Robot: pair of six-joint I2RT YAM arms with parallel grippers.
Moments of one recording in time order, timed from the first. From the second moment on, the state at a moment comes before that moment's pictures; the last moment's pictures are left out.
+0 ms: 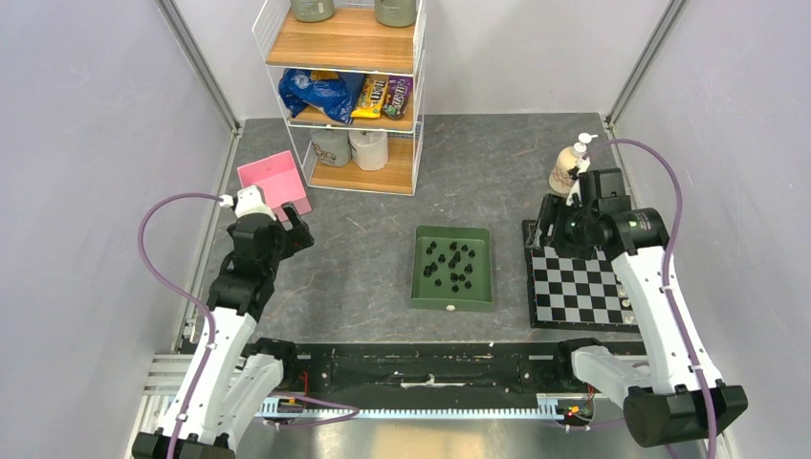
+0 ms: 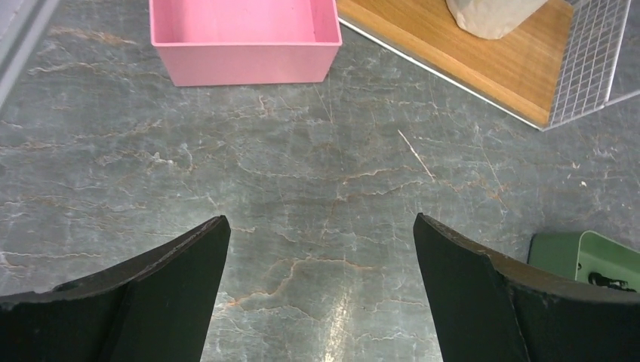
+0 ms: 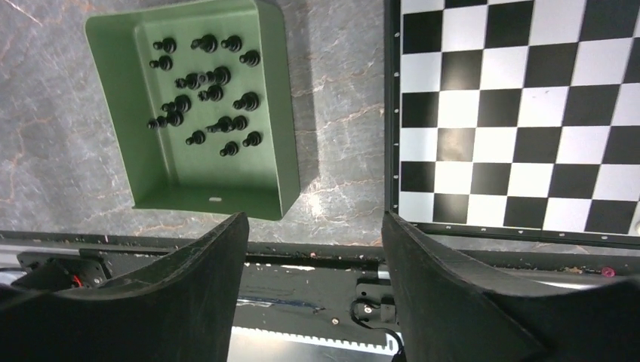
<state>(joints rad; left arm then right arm) -0.14 0.70 0.67 -0.47 -0.28 -0.40 0.10 1.04 1.19 -1.13 -0.13 0.36</state>
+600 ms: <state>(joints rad) -0.14 0.80 0.67 -0.47 -0.15 -0.40 0.43 1.28 1.17 -0.98 0.01 0.48</state>
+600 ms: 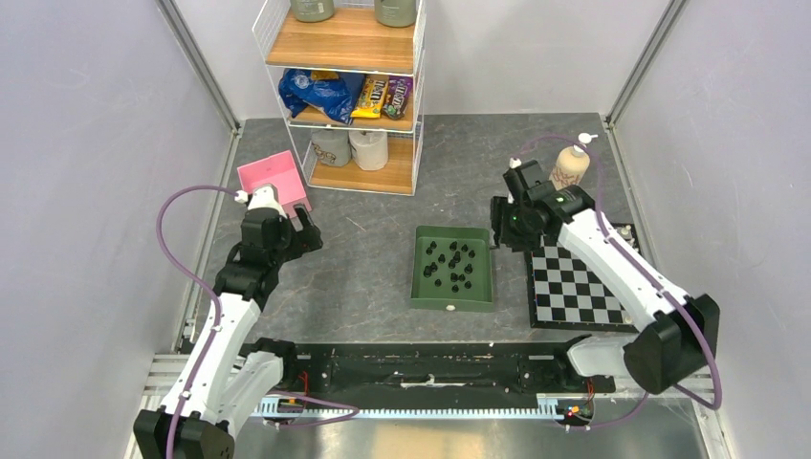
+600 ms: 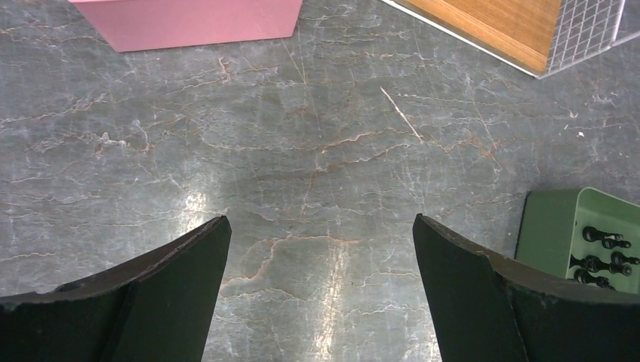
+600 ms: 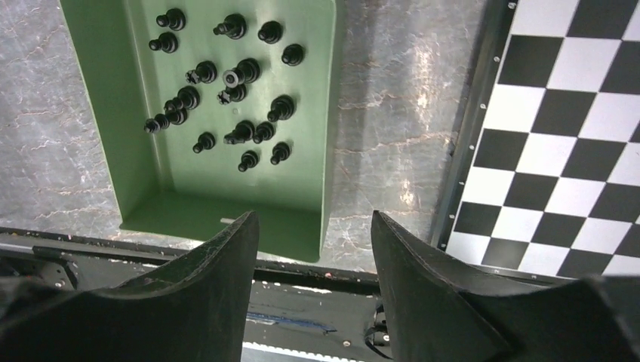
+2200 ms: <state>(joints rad) -0.14 0.87 0.67 -0.47 -0.07 -0.40 0.58 1.84 1.29 -0.78 0.20 0.53</state>
